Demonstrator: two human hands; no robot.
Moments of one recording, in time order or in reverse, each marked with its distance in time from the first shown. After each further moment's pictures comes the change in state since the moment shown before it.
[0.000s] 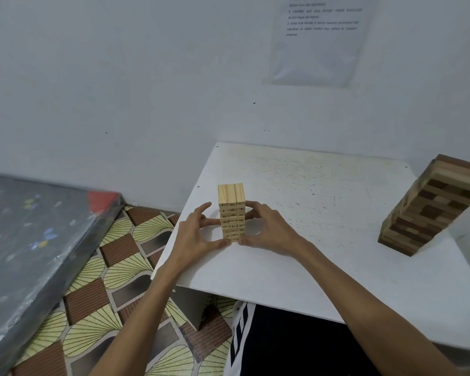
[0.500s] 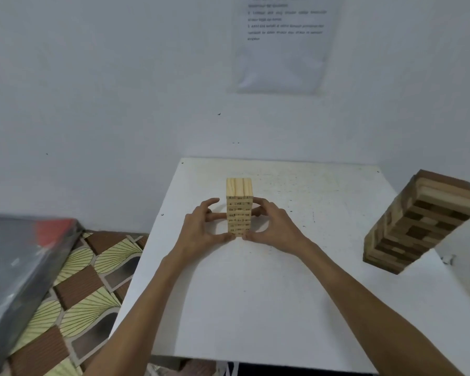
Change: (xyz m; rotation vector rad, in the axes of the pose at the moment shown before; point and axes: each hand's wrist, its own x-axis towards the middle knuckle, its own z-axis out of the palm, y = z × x) left_hand 0.116 0.026 0.052 -0.038 -0.138 0.098; right_hand 0.040 0.052 -0.066 -0.007 0.194 0.082
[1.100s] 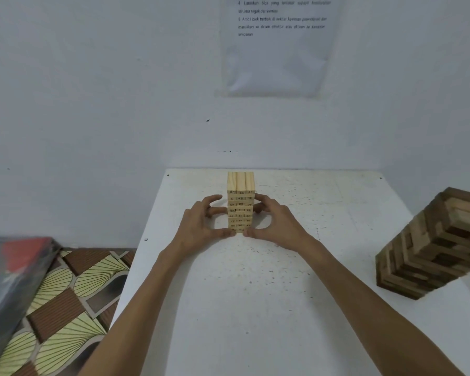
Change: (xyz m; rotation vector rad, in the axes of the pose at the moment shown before) left_hand 0.086 -0.014 0.004 -0.004 -0.106 0.016; right_hand 0.060 0.027 -0.018 -0.016 0.049 0.026
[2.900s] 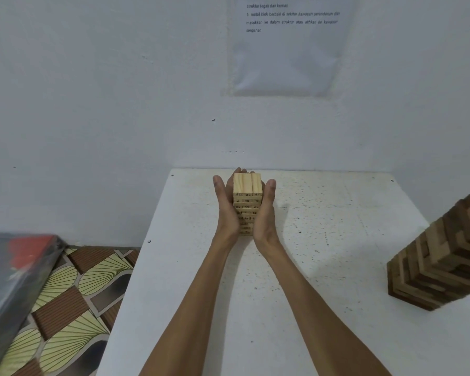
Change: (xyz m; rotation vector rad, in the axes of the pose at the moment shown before) left_hand 0.027 0.087 0.047 -1.059 0.261 -0.180; right_hand 0.025 -0.072 0.053 0.884 0.408 0.135
